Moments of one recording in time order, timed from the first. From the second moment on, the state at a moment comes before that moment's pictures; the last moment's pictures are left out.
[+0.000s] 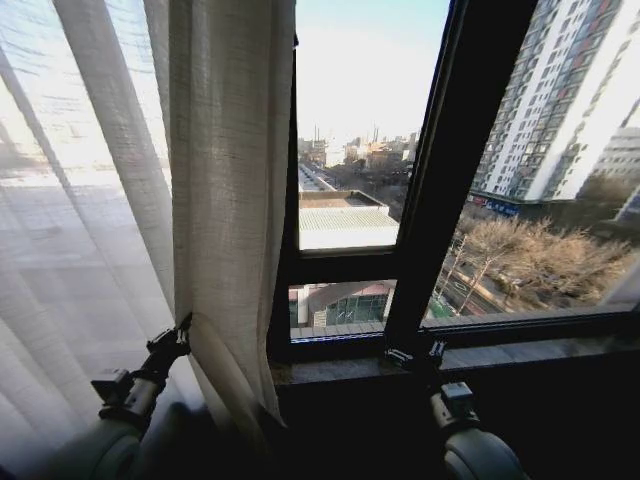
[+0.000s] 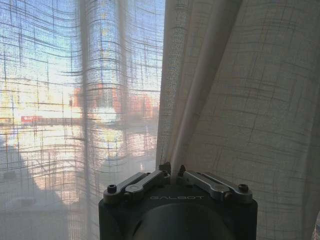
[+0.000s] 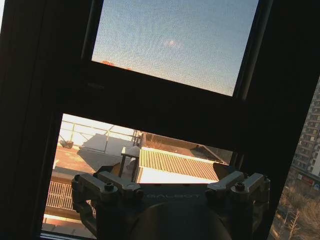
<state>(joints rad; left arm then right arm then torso) 1.57 -1.03 -0.78 -2.31 -0.62 0.25 -0.18 -1.54 1.04 0.47 2.25 0.23 -0.23 0.30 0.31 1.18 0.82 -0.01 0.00</state>
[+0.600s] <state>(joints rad) 1.62 -1.07 -0.80 -2.35 -0.60 0.25 -0.19 -1.54 1.03 0.46 2.26 0.23 -0.23 0.30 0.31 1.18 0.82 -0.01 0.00</state>
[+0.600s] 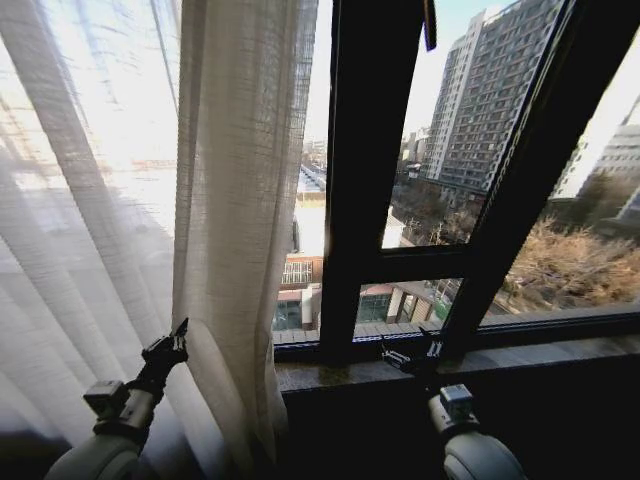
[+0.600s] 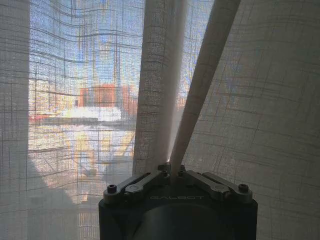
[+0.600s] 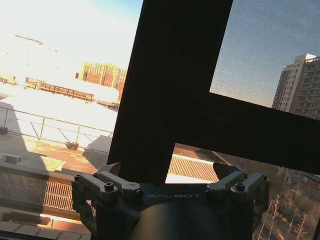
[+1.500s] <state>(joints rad) 1.65 -1.12 -0.84 -2.35 -0.57 0.25 -0.22 -1.52 1.02 0.43 2.24 0.26 -0.21 0.28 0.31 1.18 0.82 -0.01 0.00</state>
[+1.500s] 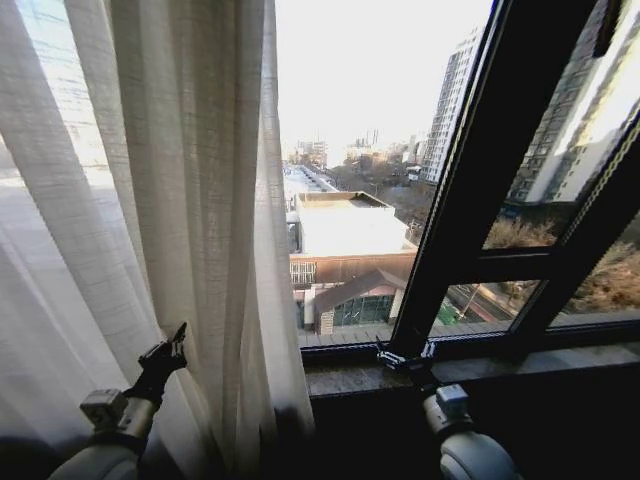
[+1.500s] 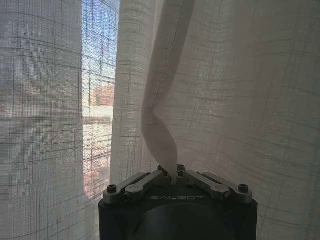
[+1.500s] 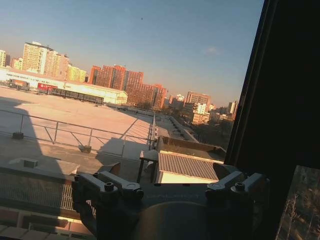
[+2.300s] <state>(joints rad) 1.75 -1.26 -1.06 -2.43 -0.57 0.36 -0.40 -1.50 1.02 0.42 2.23 0.26 -0.21 0.25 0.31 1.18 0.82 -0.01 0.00</state>
